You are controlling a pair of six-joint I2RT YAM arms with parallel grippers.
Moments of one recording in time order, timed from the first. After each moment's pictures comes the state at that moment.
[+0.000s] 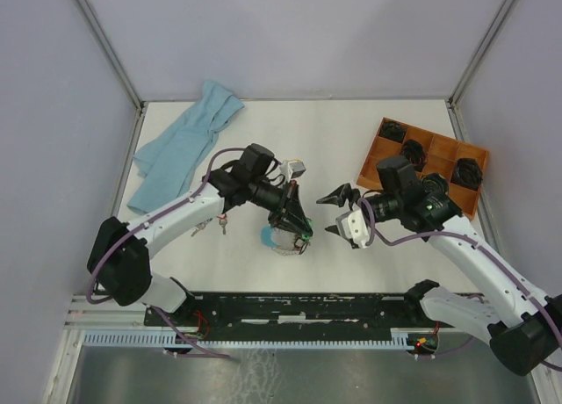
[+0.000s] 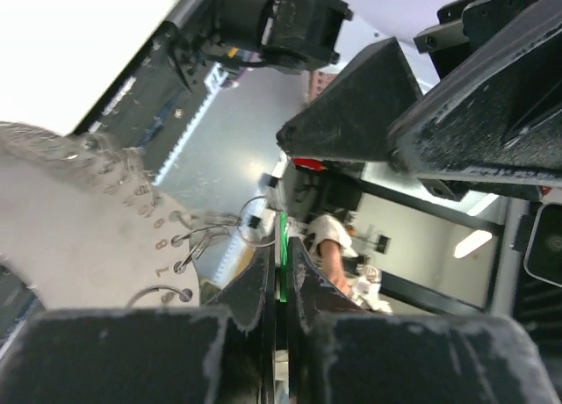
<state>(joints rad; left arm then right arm) -0.70 1.45 1.06 -0.38 1.02 -0.91 0.53 1.01 0.95 -0.67 -0.93 -1.41</state>
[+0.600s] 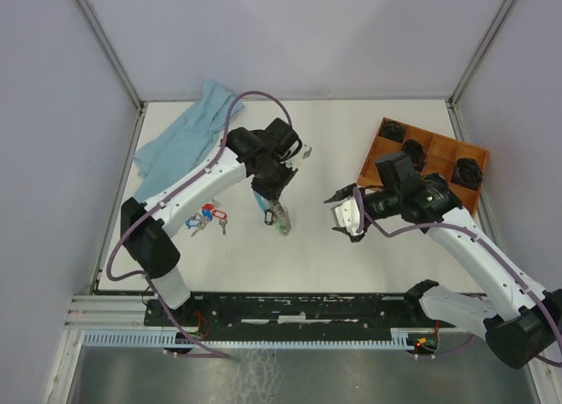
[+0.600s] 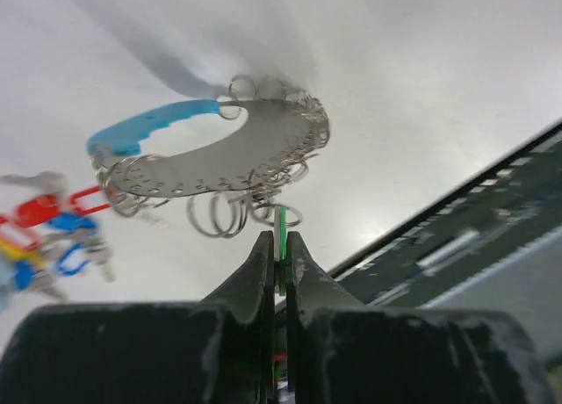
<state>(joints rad) -0.76 1.69 1.67 -1.17 0.15 -0.12 0.53 1.07 1.03 -0.82 -0.83 -1.34</state>
